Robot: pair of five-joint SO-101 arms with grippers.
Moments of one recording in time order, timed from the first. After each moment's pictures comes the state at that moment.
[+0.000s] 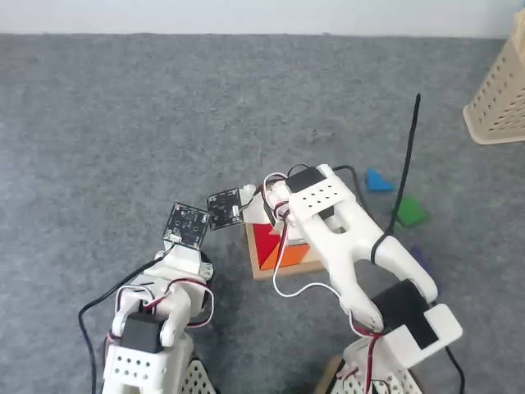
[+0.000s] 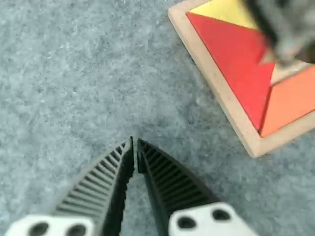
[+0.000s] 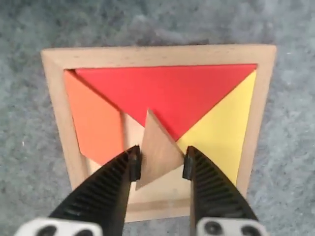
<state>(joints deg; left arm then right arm) 4.8 -103.4 97.5 72.0 -0.7 -33.1 1.7 25.3 61.4 70.0</state>
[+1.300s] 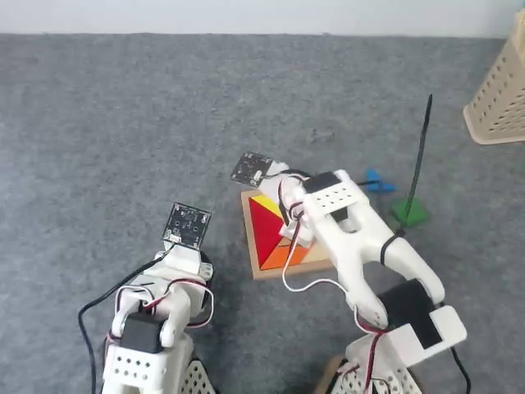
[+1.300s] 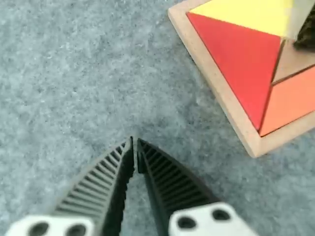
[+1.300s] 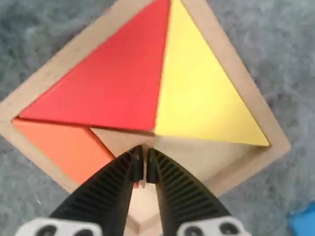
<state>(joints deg) 4.8 -103.4 97.5 72.0 -0.7 -29.1 1.4 31.2 54.9 38.5</state>
